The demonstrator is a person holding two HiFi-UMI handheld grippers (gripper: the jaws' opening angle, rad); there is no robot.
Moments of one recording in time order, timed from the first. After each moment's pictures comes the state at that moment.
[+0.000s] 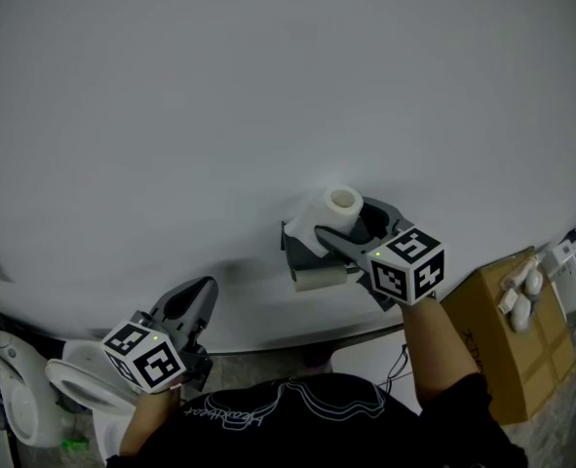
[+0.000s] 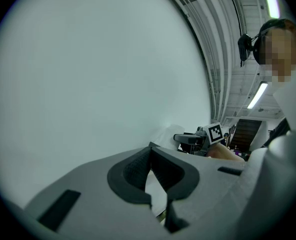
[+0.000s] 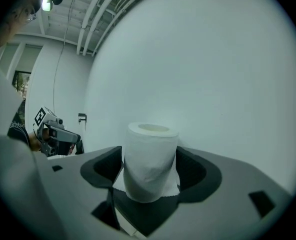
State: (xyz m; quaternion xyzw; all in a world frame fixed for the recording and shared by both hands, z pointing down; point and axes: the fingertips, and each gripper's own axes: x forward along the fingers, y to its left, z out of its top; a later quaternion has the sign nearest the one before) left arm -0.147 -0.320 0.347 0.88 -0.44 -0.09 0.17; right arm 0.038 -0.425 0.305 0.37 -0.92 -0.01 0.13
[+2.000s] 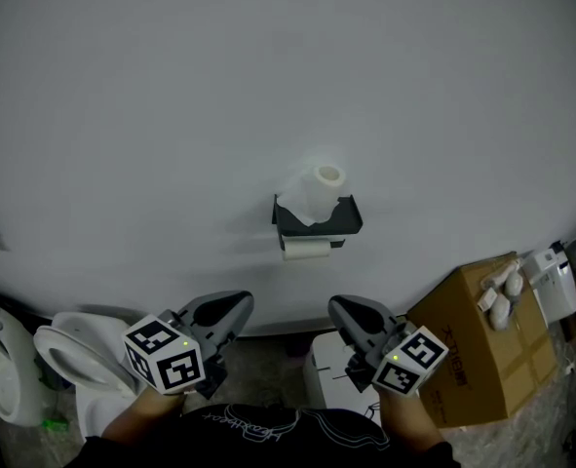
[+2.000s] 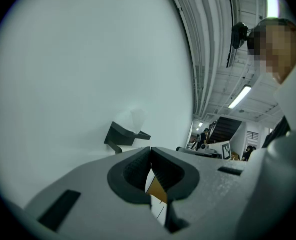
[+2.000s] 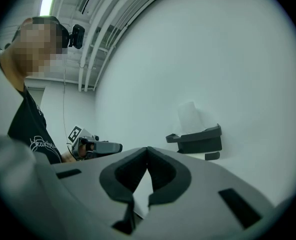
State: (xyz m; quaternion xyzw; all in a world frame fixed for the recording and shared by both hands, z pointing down) left arm -0.067 -0.226 0.352 0.92 -0.34 -0.05 0.19; right arm 0.063 -0.225 0.349 0.33 -0.94 0.09 -0.03
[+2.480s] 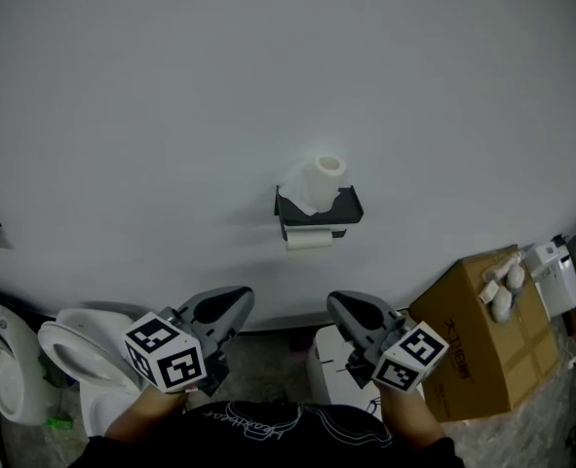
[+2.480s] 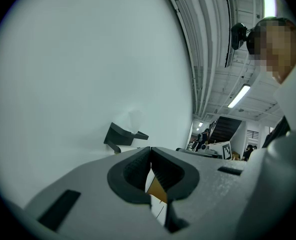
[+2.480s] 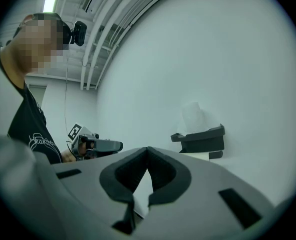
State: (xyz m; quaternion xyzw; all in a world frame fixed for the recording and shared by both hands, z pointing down) left arm -0.069 -0.210 0.348 0.92 -0.34 -0.05 0.18; right arm 0.056 -0.210 0.349 0.32 -0.94 0.08 -0.03
